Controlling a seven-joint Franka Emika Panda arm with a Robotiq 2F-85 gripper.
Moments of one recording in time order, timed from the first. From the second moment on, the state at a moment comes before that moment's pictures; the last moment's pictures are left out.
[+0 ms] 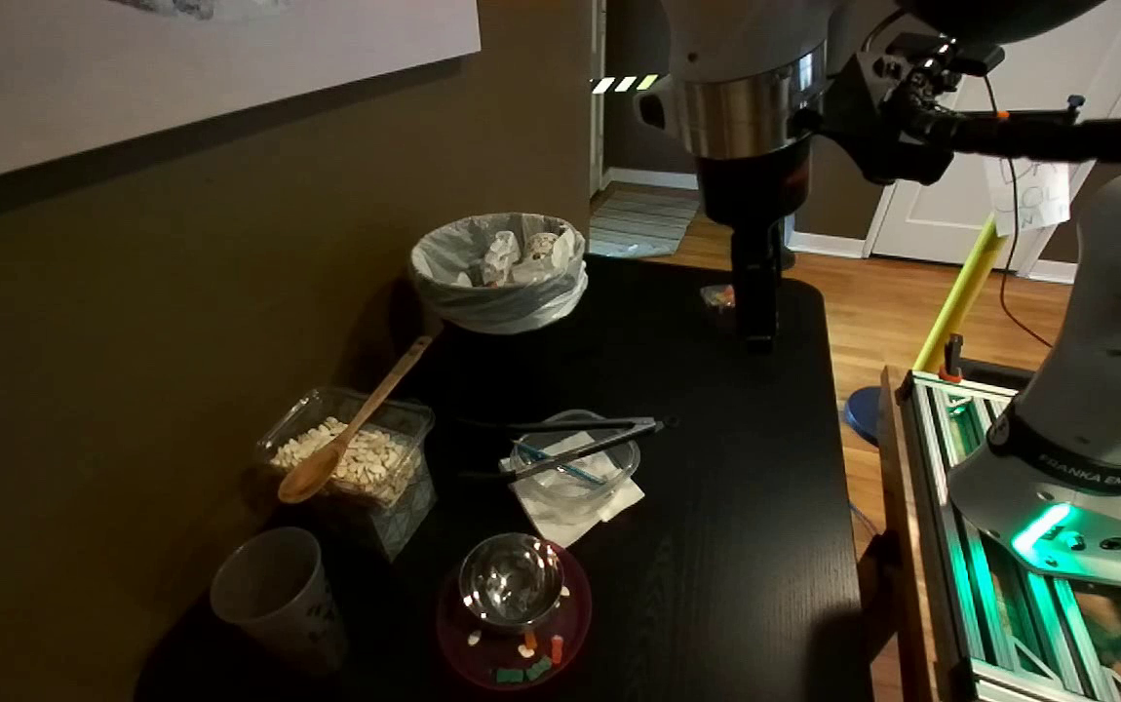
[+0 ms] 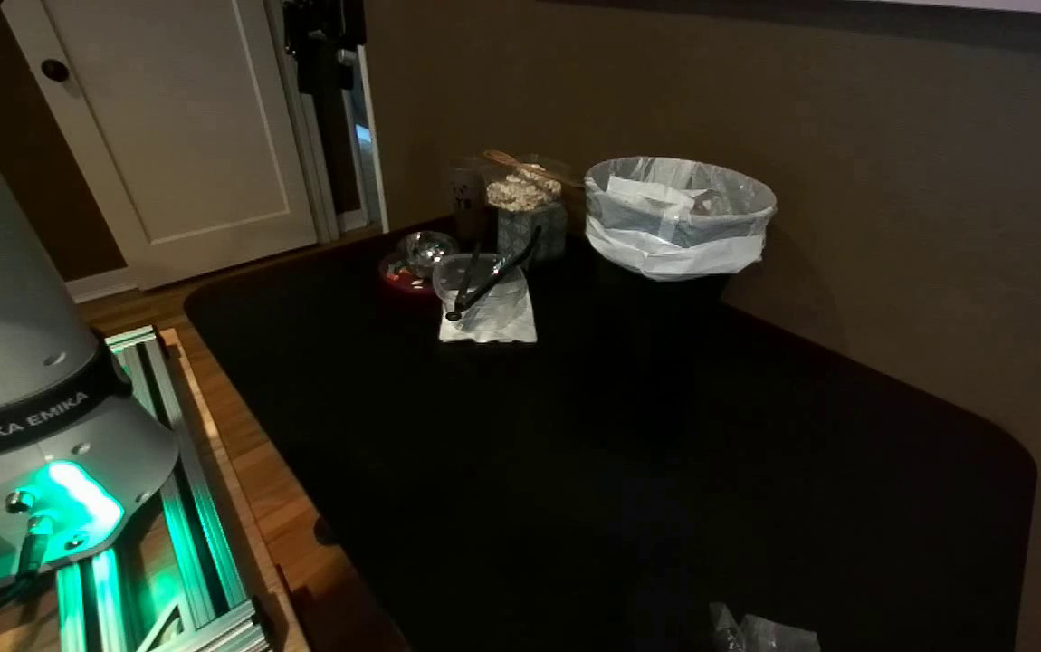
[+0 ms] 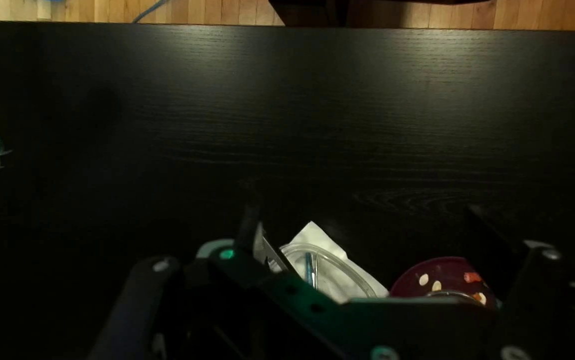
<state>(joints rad) 0.12 -0.35 0.33 -2.32 -0.03 1.71 0.31</state>
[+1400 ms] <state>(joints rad) 0.17 0.11 0.26 -1.77 -0.14 1.90 0.25</state>
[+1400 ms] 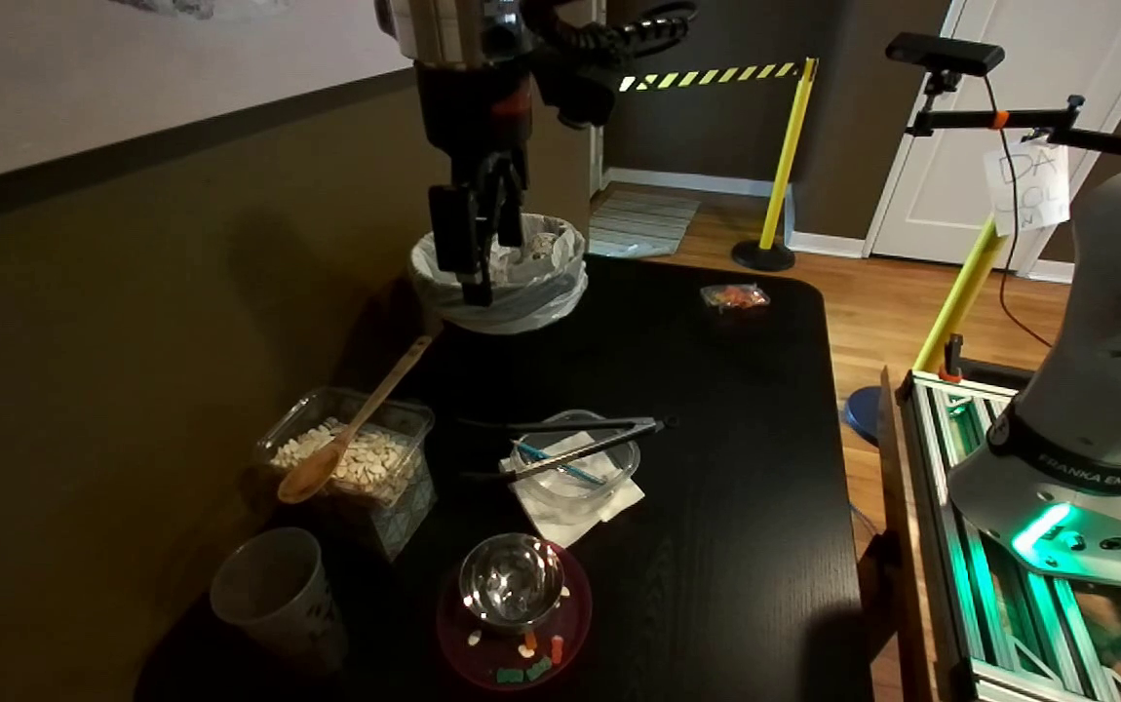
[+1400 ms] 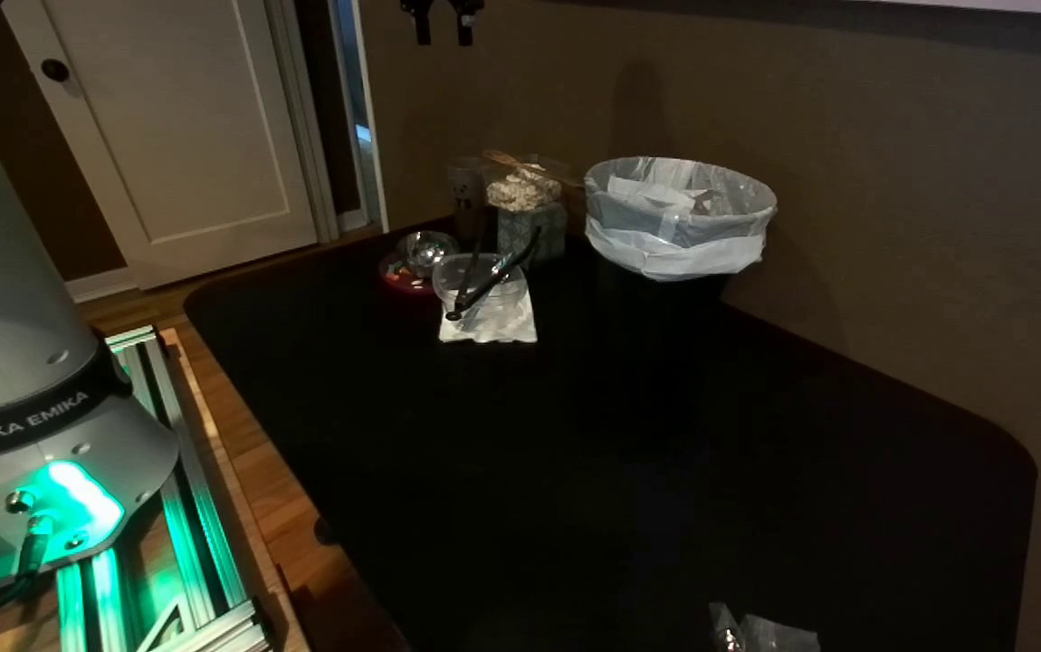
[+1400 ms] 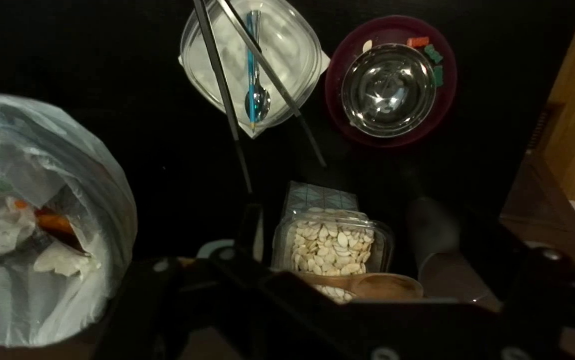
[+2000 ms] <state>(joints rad) 0.17 0.26 0.25 -1.62 -0.06 1.85 -0.17</state>
